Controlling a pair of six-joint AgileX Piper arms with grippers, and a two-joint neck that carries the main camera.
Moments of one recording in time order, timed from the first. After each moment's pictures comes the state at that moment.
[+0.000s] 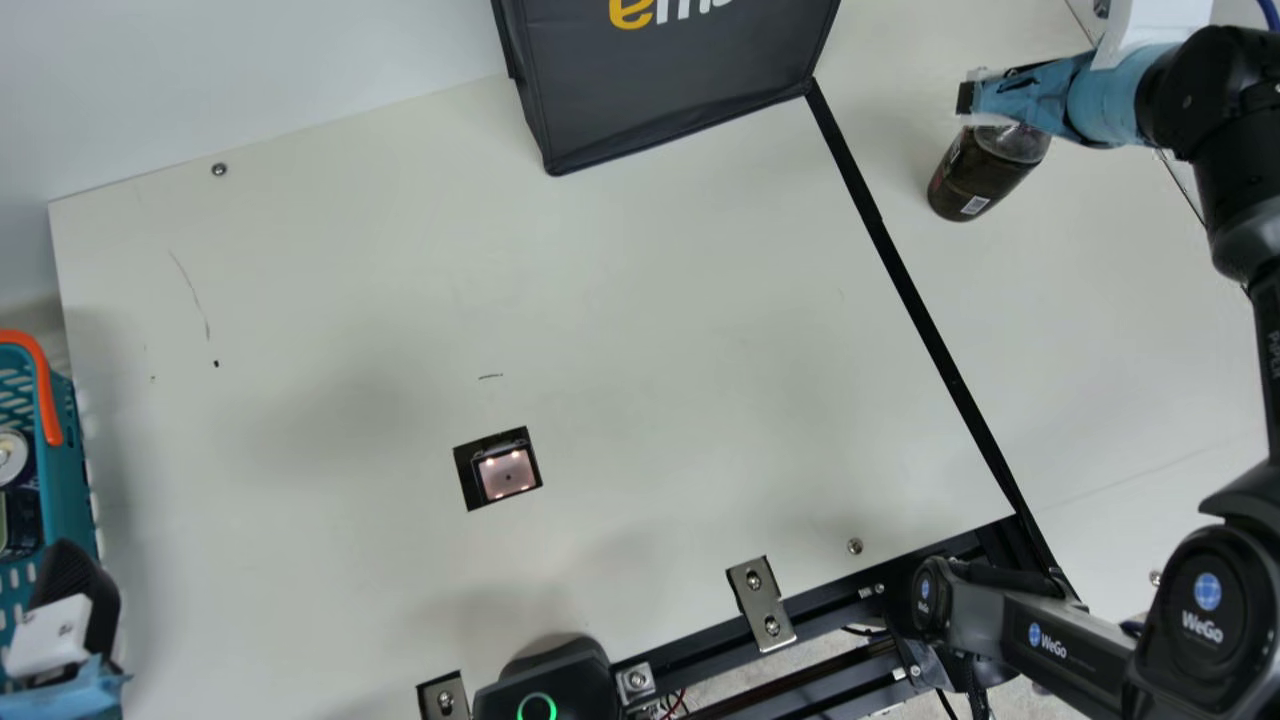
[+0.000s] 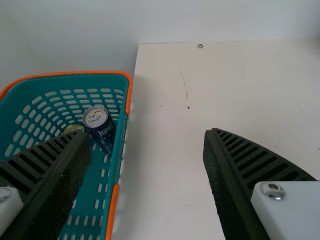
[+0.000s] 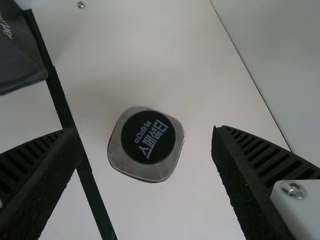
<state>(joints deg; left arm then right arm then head) 1.7 30.8 -37.7 0.0 44.3 2.6 -27.9 81.7 -69.9 -0.3 42.2 -7.9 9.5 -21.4</state>
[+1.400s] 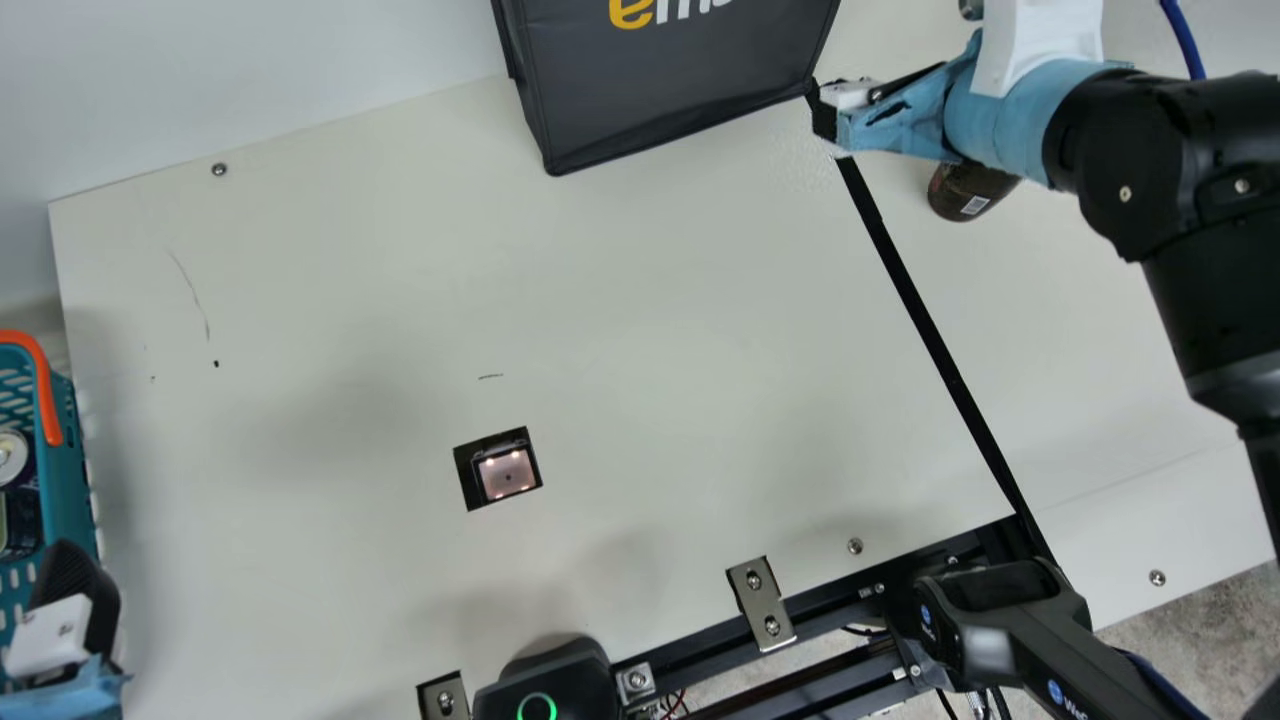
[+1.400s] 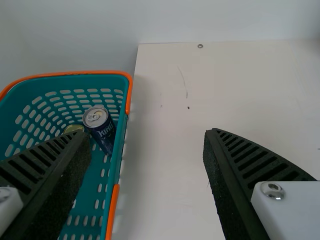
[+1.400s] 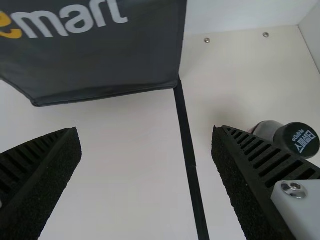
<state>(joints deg) 1.7 30.8 -37.7 0.0 44.3 2.6 -6.1 67.7 -67.6 1.1 46.8 -1.6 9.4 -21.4</state>
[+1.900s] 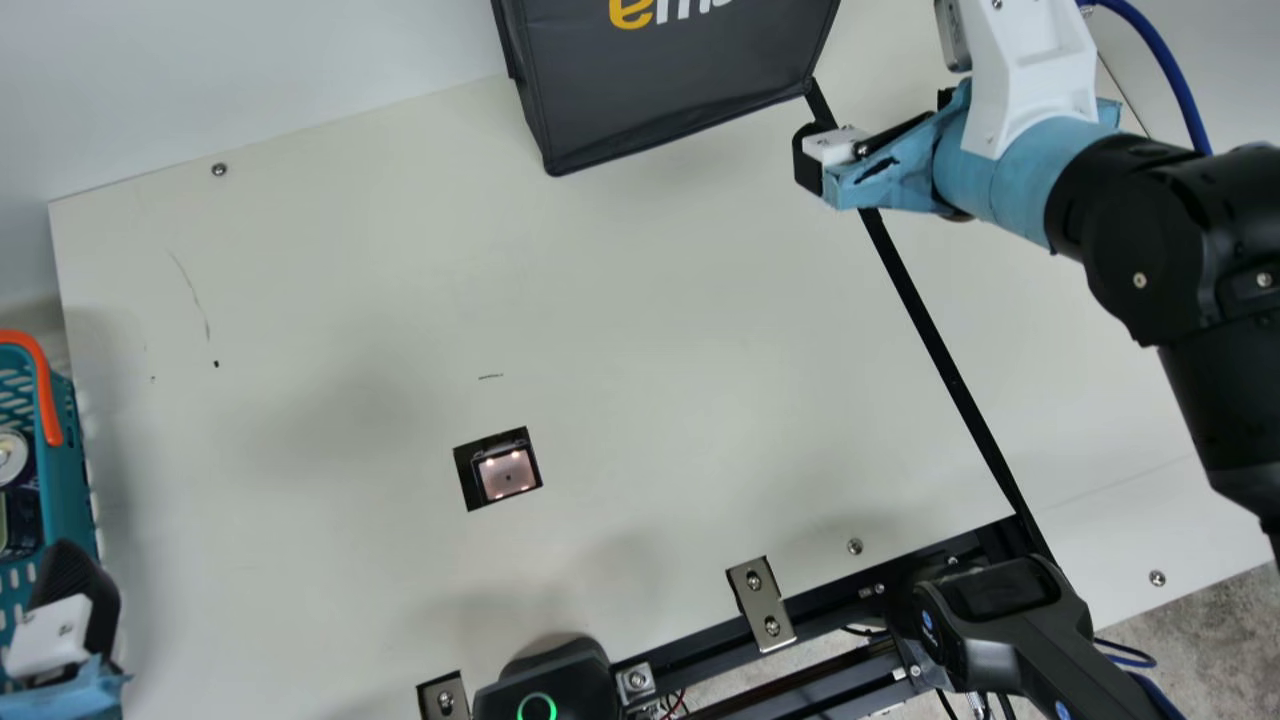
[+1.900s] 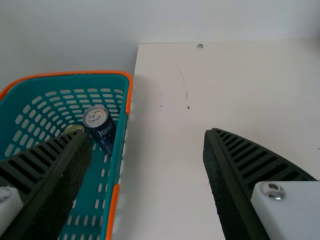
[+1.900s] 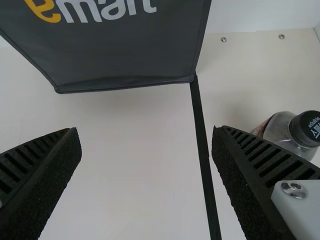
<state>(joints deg) 1.5 31.3 -38.0 0.0 44.8 2.6 -3.3 61.0 -63.9 2.3 48.1 -2.3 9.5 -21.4</state>
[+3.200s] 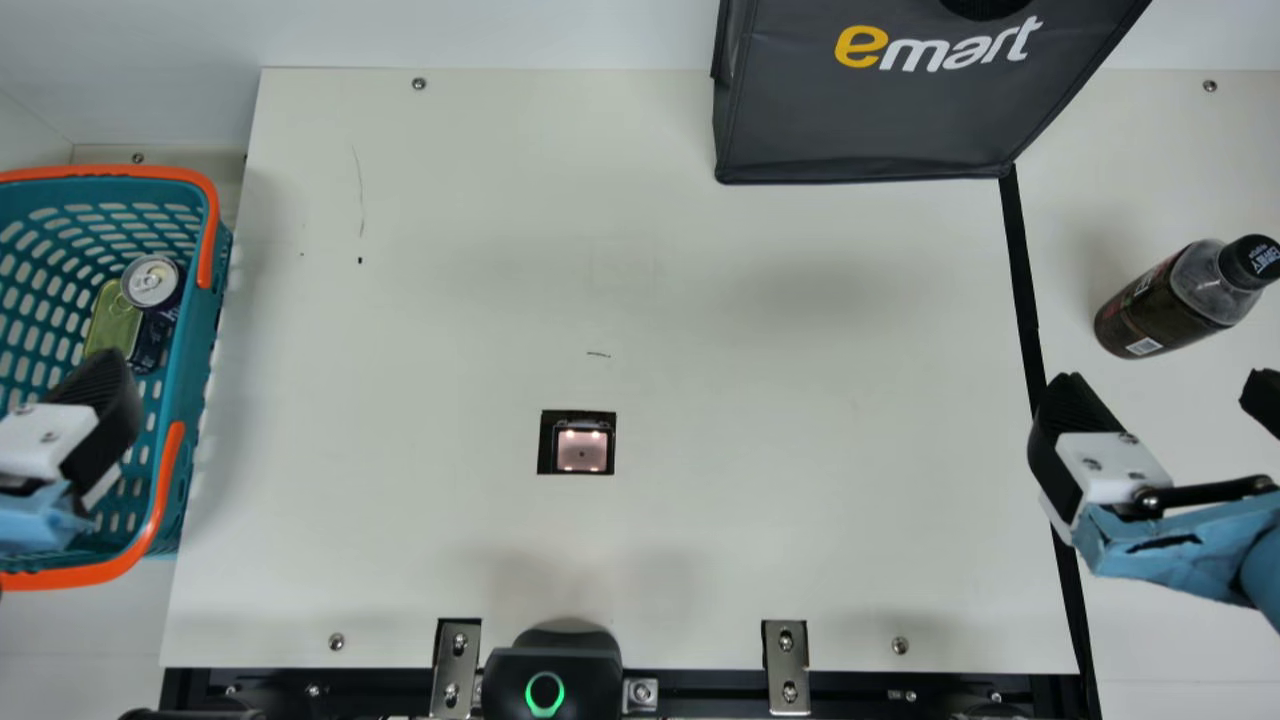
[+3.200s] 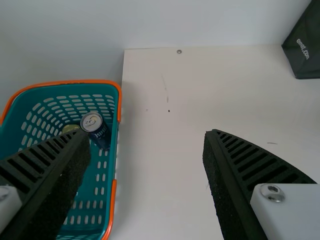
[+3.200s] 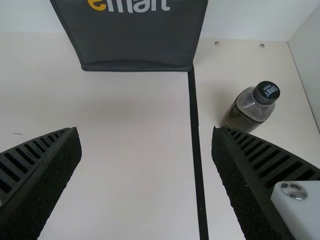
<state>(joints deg) -1.6 43.3 -68.9 -1.5 69.4 2.6 0.7 42.3 -69.8 -0.8 70.0 -2.3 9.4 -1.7</state>
